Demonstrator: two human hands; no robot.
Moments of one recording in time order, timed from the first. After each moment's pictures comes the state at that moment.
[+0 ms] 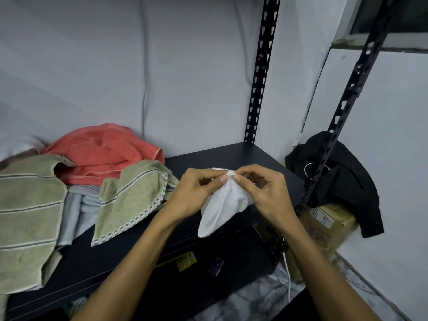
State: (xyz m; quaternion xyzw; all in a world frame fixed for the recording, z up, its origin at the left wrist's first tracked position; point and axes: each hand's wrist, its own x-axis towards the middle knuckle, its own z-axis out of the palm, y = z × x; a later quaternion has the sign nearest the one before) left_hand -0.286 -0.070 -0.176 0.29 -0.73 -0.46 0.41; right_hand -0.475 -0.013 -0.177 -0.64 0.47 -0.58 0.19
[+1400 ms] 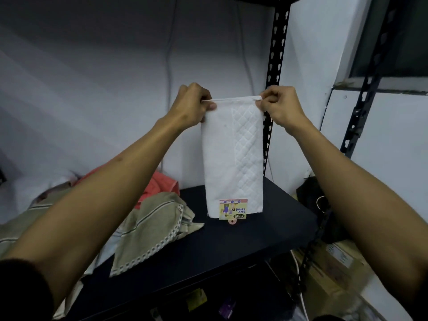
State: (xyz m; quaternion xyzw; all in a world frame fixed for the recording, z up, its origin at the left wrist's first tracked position) left_hand -0.272 -0.183 0.044 0.42 -0.80 0.01 0.42; right_hand -0.521 -0.148 0.035 -0.64 0.52 -0.56 0.07
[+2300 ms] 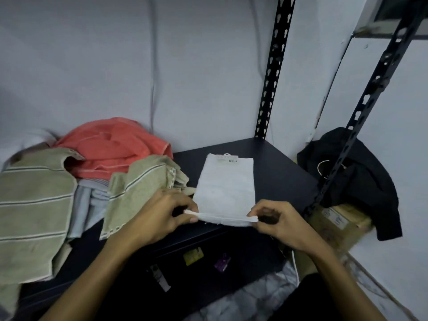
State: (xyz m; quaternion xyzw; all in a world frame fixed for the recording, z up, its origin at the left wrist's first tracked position) left_hand -0.198 -0.065 -0.206 0.39 -0.88 -0.17 0.21; right_hand -0.515 0.002 -0.232 -0.71 0.48 -0.38 0.35
